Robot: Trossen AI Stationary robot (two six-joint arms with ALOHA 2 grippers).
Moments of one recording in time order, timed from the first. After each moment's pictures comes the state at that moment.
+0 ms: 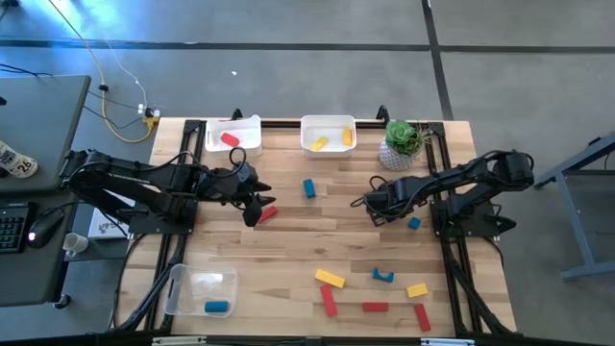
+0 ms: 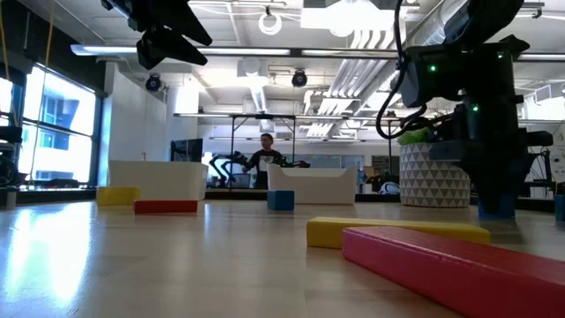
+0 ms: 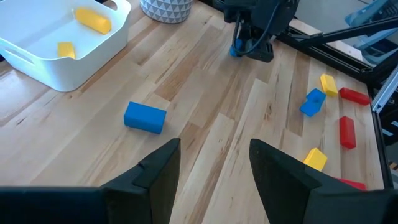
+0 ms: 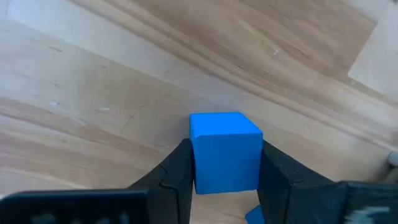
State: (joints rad) left arm 0.01 1.04 0.82 -0.39 -0.28 -0.49; right arm 0.00 1.48 0.70 -0.87 0.10 1.15
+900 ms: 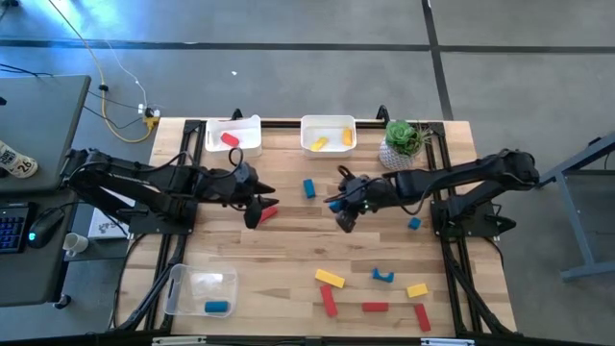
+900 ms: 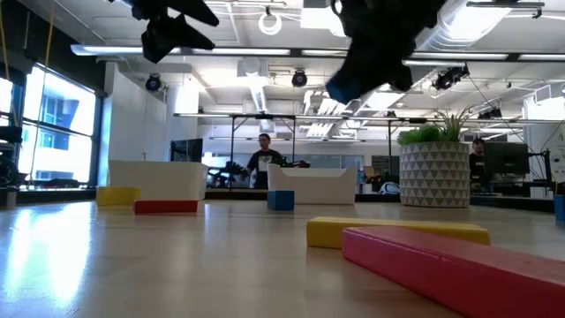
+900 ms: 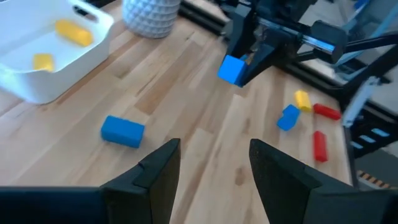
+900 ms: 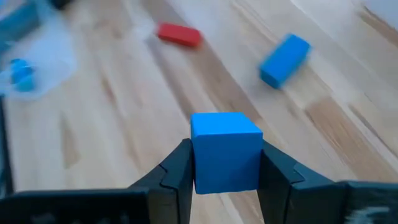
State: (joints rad) left arm -0.02 1.04 0.82 -0.30 -0.26 -0.52; right arm 0.10 1.43 1.06 -0.46 0.15 0.63
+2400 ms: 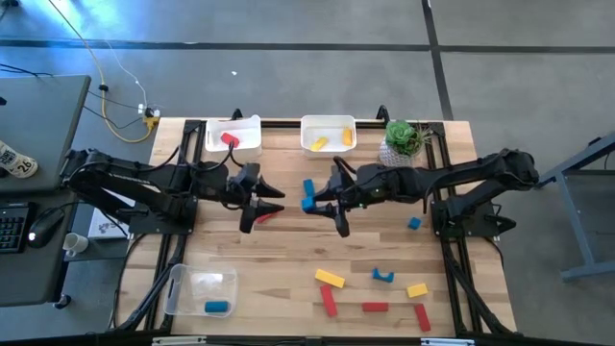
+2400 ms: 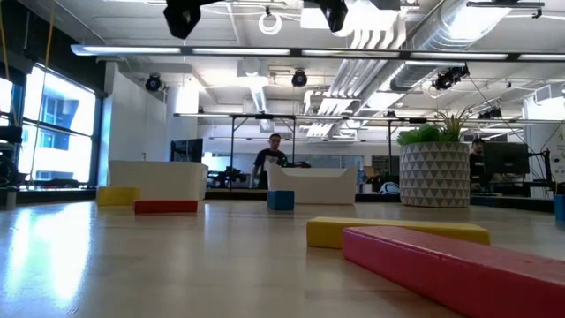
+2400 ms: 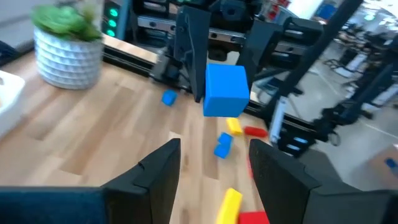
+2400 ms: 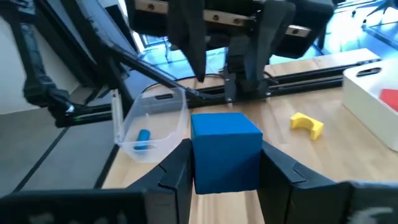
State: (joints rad) left arm -0.01 1.04 0.82 -0.05 -0.05 -0.40; right arm 0.10 1.44 1.11 0.05 -0.04 0.21
